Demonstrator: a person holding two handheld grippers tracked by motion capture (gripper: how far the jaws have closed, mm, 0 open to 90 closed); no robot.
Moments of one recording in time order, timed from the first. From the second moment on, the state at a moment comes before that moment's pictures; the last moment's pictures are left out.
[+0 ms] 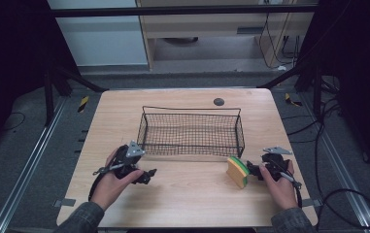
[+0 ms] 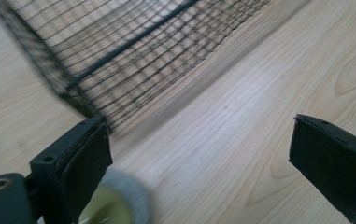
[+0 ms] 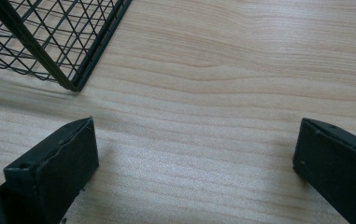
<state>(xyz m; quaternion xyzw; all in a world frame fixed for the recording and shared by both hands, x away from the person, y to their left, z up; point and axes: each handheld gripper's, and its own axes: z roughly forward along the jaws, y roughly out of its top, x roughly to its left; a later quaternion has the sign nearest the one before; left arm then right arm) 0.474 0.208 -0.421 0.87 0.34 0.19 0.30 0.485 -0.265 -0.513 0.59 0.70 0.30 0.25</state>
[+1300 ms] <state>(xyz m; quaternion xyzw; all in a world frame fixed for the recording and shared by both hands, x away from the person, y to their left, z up) 0.490 0.278 -0.391 0.90 0.37 0.13 0.16 0.482 -0.266 -0.513 0.59 0.71 0.30 0.25</state>
